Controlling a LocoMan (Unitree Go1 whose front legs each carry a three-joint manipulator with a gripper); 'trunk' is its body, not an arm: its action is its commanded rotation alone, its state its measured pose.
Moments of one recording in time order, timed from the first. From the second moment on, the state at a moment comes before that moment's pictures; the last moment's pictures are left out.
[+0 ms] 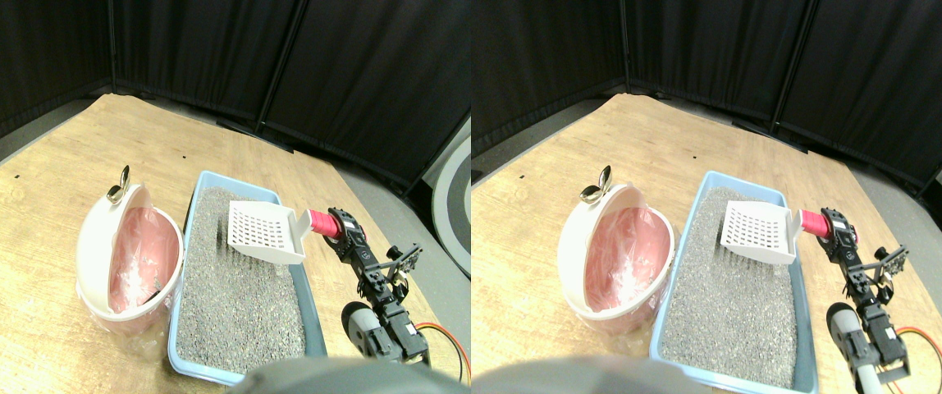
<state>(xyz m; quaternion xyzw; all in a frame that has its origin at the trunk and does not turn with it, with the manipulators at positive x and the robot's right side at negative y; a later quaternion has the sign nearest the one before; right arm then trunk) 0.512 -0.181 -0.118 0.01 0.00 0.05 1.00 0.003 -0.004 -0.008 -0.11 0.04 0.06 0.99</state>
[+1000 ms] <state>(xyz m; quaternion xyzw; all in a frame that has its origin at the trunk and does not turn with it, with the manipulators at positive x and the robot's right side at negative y) 0.531 -0.207 -0.185 0.07 0.09 0.01 0.99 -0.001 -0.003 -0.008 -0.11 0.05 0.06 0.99</state>
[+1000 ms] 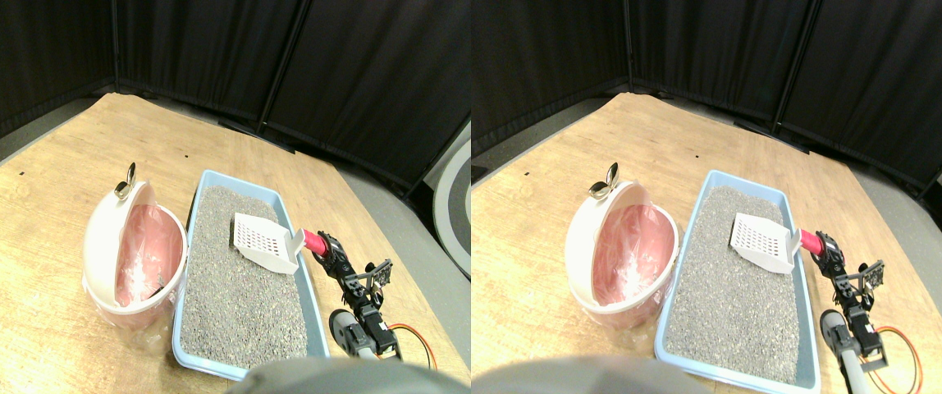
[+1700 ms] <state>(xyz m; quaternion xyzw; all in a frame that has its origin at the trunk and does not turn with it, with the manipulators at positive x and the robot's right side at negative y) 0.536 -0.211 -0.206 0.08 0.23 -0.06 0.97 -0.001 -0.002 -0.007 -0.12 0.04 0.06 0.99</state>
